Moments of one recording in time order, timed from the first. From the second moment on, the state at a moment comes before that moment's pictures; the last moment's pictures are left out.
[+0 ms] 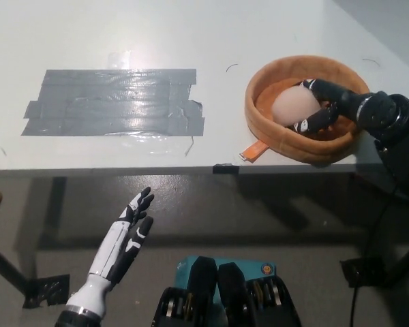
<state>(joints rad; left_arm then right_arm) -0.08 0.15 -0.11 0.01 0.22 -0.12 -0.07 -1.03 -0.31 0.34 0.94 -0.34 0.11 0.35</state>
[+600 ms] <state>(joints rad) -0.14 0.15 -0.11 0.05 0.22 -0.12 -0.07 -1.03 -0.32 0.02 0.41 -0.22 0.16 0.30</state>
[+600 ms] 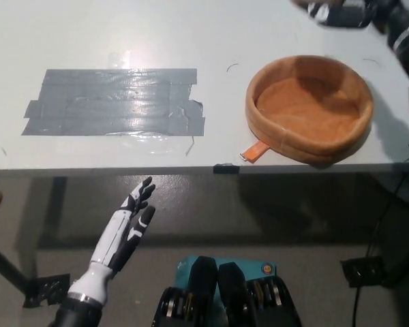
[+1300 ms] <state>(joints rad) -0.15 0.15 -0.12 0.07 0.19 -0.12 -0.09 -1.07 -0.31 0.07 0.17 -0.20 0.29 0.32</state>
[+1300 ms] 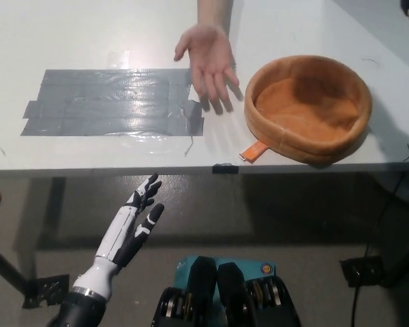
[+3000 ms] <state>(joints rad) -0.20 0.15 -0.15 0.07 0.23 -0.12 -0.08 -1.34 -0.03 0.34 1.34 -0.37 -0.05 -0.01</state>
